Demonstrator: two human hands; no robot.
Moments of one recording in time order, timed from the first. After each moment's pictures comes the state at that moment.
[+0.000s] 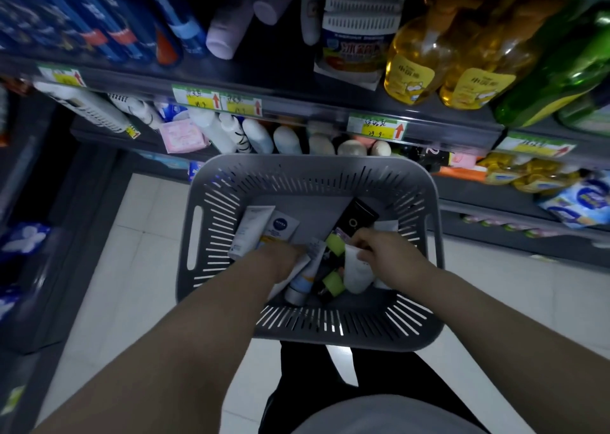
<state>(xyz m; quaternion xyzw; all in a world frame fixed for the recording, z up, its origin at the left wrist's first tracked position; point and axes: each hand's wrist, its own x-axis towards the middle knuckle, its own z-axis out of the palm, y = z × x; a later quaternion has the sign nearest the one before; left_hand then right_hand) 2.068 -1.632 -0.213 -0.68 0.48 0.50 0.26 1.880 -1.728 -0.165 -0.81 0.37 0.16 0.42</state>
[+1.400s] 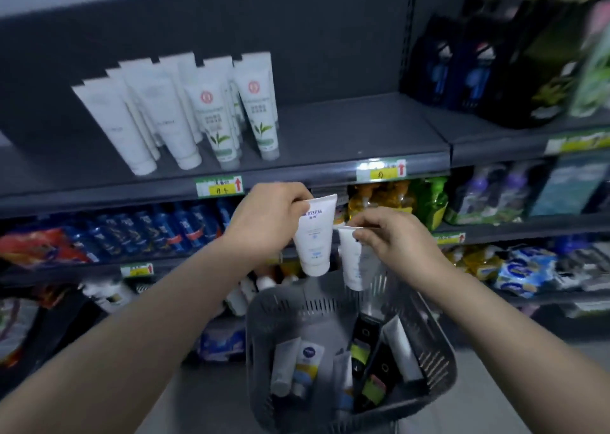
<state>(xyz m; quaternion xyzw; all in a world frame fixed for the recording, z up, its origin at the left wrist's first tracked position) 2.114 -1.632 0.138 -0.71 0.67 0.06 -0.21 1.914 -1.685 0.074 -0.83 0.41 -0.30 0.23</state>
